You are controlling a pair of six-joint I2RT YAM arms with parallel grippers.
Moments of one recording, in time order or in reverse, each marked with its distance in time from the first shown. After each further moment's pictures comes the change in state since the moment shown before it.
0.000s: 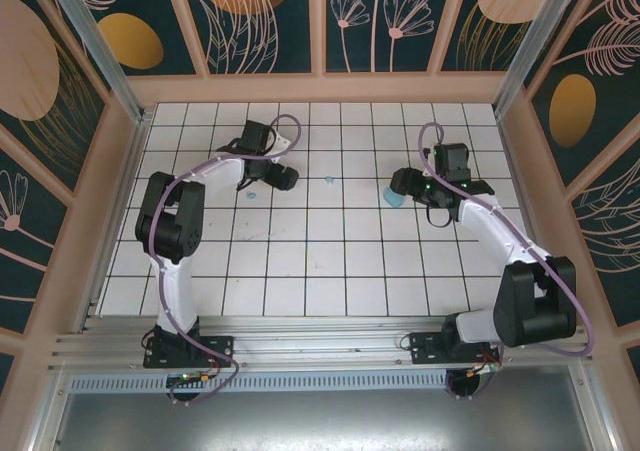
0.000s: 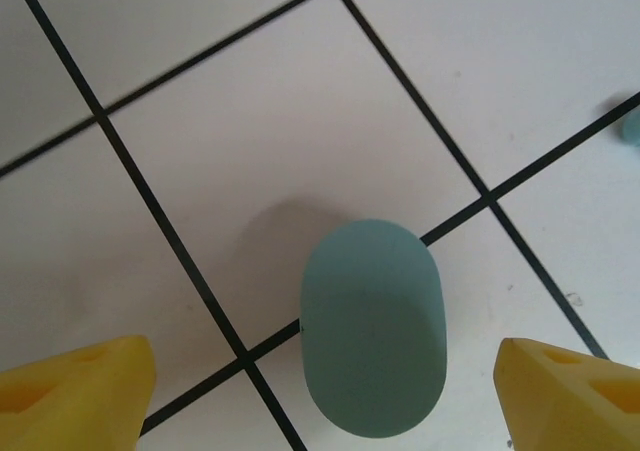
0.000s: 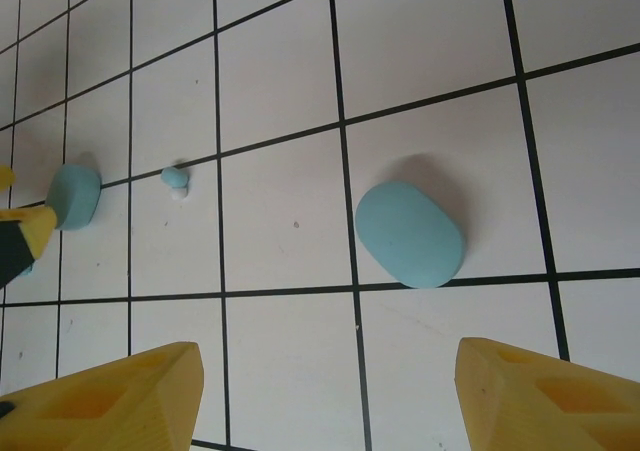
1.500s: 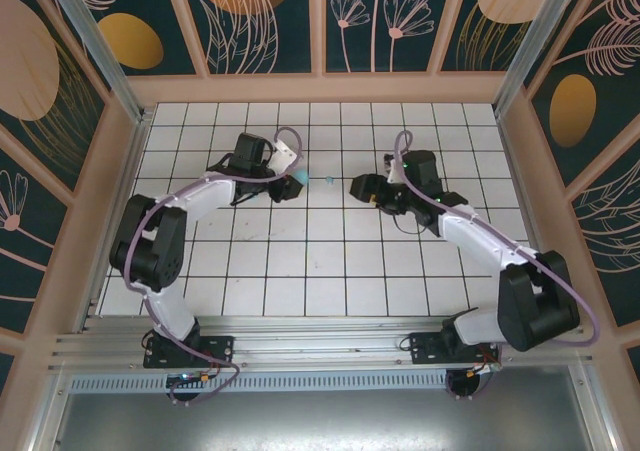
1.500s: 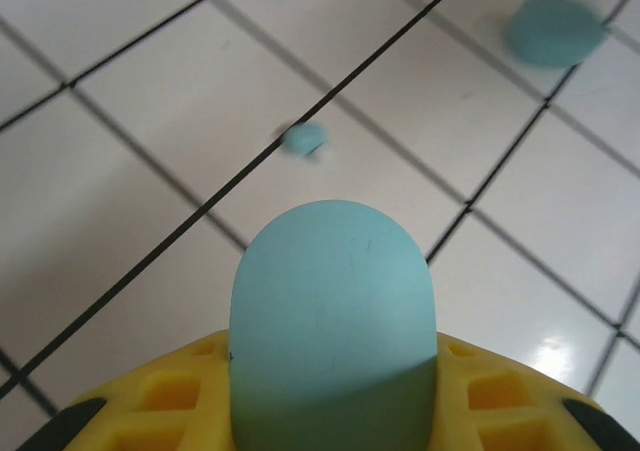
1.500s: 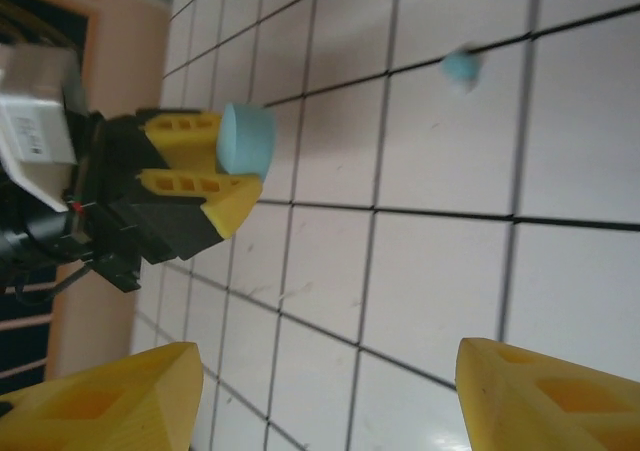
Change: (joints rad) left arm -0.071 -0.291 -0.283 0.162 0.304 0.059; right arm 0.232 0.012 -0.091 0.297 -0.279 0.274
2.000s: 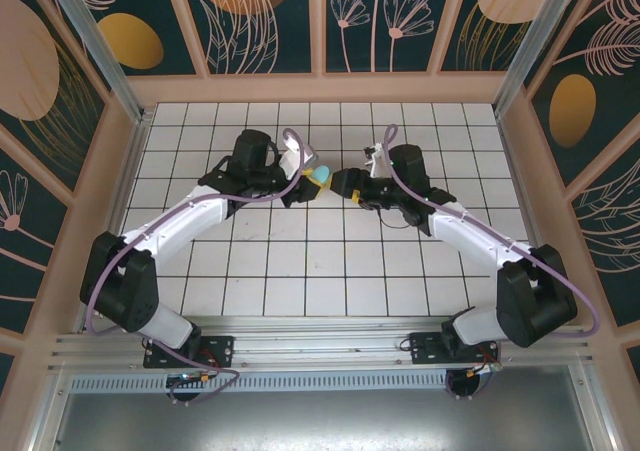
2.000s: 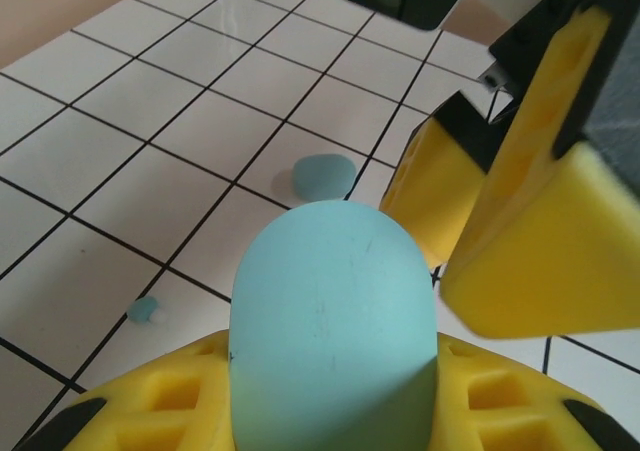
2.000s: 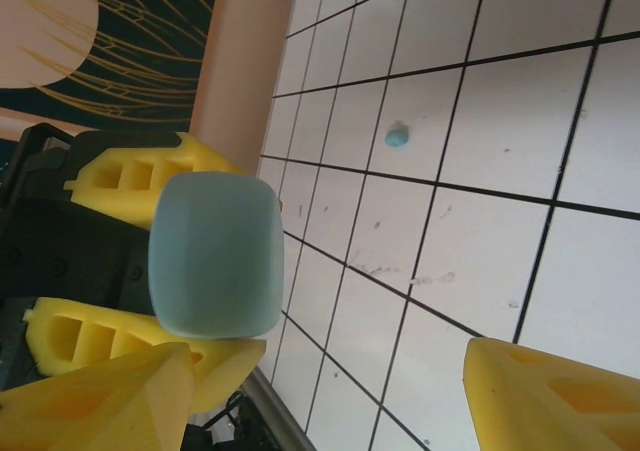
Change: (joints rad) left arm -0.116 -0.245 -0.032 0.013 0.129 -0.016; right arm 0.095 0.018 0.051 0.131 -0.104 0.104
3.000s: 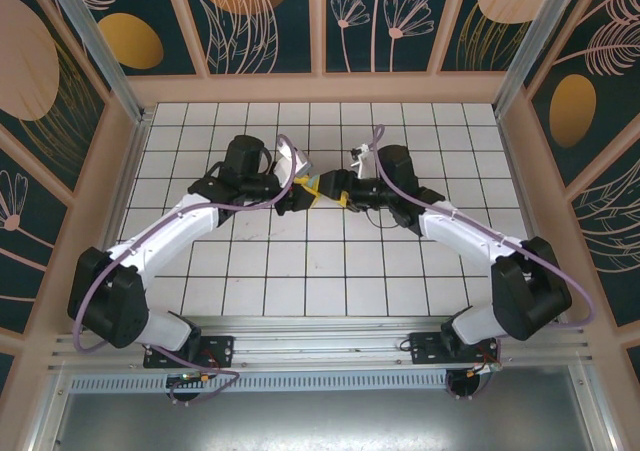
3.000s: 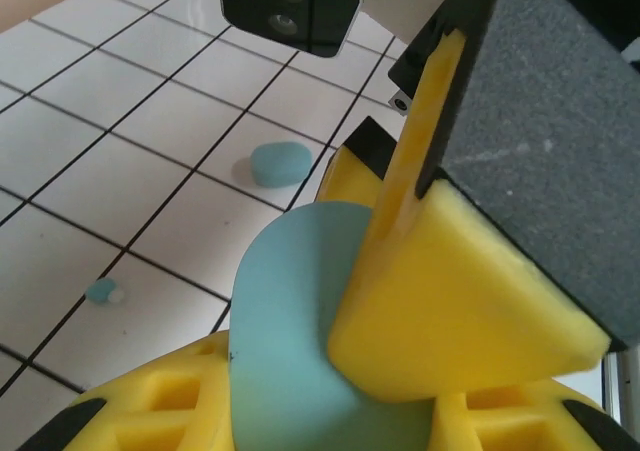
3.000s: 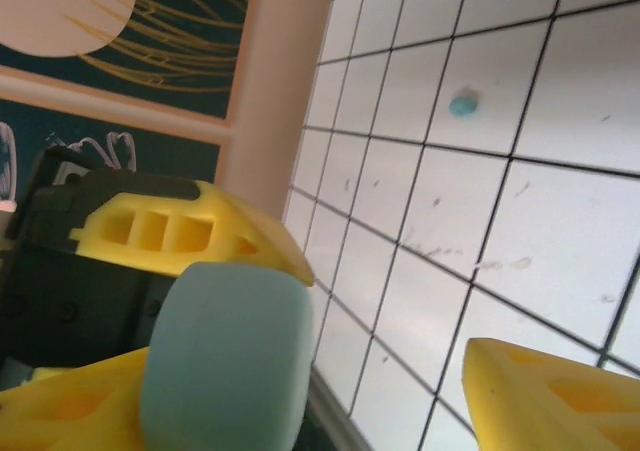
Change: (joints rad) left arm 0.000 -0.093 -0.055 -0.067 0.043 -0.003; right arm 0.065 0.049 0.026 0.072 -0.047 0.067
